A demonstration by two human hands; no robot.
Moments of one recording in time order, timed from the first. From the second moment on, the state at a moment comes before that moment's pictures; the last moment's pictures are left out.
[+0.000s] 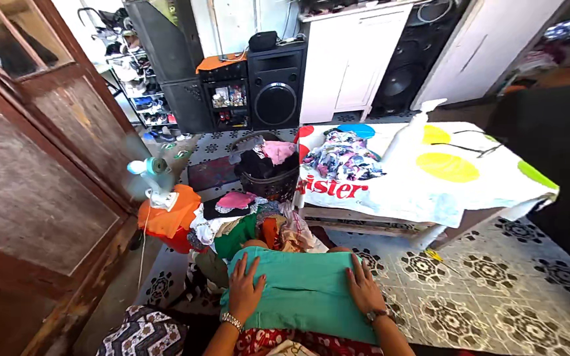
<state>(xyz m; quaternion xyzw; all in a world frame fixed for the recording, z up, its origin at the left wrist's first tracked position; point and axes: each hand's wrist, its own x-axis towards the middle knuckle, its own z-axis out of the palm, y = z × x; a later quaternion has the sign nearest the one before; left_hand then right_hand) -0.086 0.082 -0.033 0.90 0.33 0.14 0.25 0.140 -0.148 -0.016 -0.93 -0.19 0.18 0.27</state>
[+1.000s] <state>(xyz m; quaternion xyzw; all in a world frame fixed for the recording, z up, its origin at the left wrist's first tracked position) -0.173 0.116 0.021 0.47 0.34 0.20 0.79 0.027 -0.071 0.099 -0.64 -0.41 0.32 0.56</state>
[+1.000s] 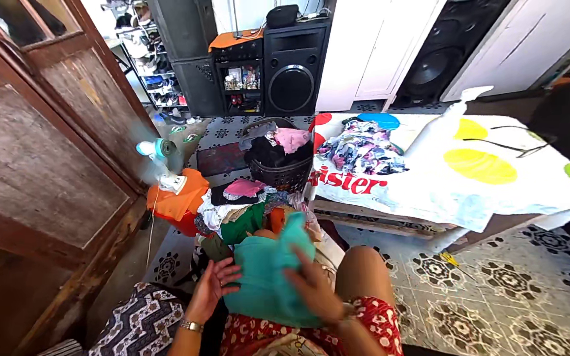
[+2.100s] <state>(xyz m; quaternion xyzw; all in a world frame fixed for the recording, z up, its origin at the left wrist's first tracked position) -0.109 0.020 0.011 0.89 0.22 0.35 0.21 0.021 -0.074 0.091 -0.45 -0.04 0.50 0.74</state>
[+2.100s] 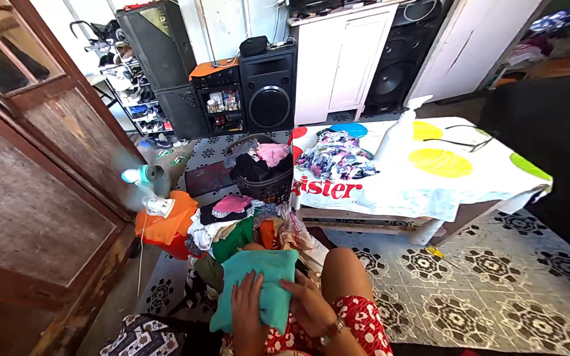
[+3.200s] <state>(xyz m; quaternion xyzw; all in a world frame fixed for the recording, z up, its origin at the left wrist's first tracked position) -0.059 0.006 -0.001 0.80 -0.15 0.10 0.57 0.083 -0.294 0.065 -0.64 -0.53 0.26 0.48</state>
